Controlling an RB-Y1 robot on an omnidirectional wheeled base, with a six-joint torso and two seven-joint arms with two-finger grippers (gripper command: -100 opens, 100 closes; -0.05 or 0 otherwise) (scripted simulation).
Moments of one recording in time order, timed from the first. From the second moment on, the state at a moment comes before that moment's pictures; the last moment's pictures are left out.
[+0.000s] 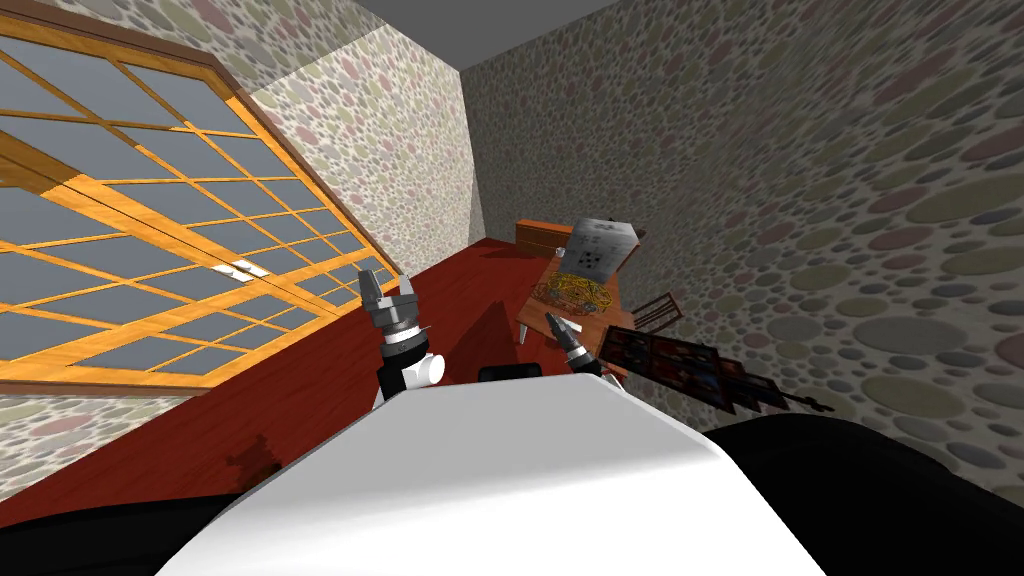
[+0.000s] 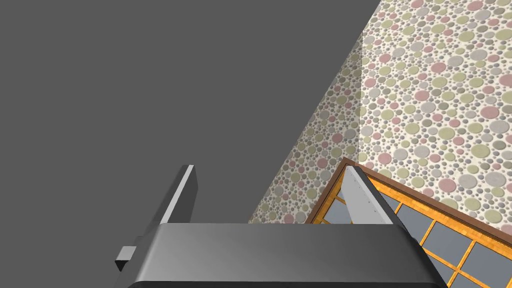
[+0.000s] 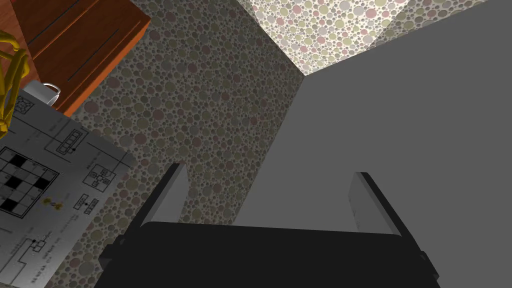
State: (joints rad) left arm 0.47 -0.01 -0.03 -2.21 0.12 -0.63 -0.13; right arm 0.65 -0.26 0.14 -1.92 0.42 -0.51 0.17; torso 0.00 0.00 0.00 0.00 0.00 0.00
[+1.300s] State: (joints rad) left arm 0.47 -0.01 -0.03 -2.21 0.12 -0.63 -0.13; right arm 0.66 -0.41 0.23 -1.59 0.65 -0.45 0.14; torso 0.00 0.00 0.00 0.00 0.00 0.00
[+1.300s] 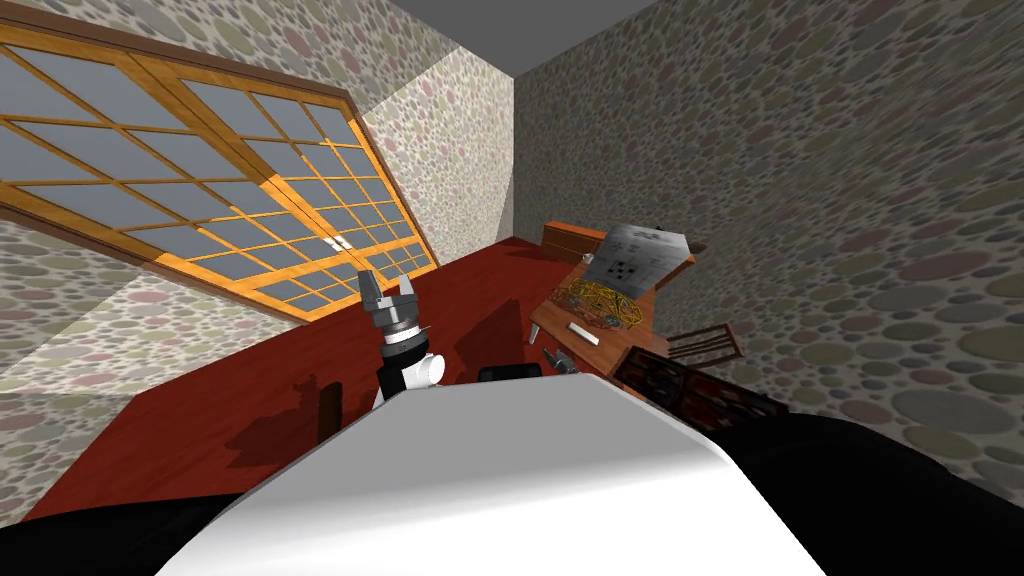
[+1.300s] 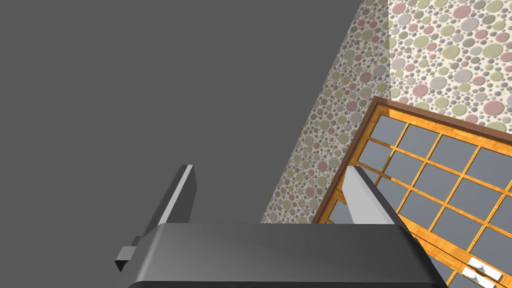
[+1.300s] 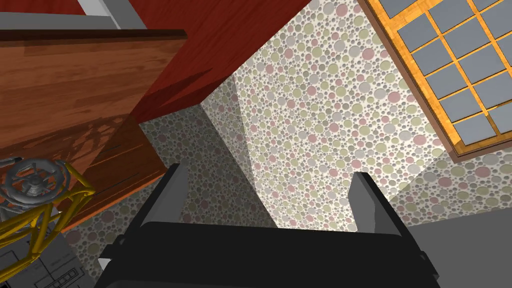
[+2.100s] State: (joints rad) left arm 0.47 0.00 -0.03 -2.21 0.12 -0.63 -0.13; right arm 0.63 -0.49 0.26 -1.34 0.75 -0.45 0.13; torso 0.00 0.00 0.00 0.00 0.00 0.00
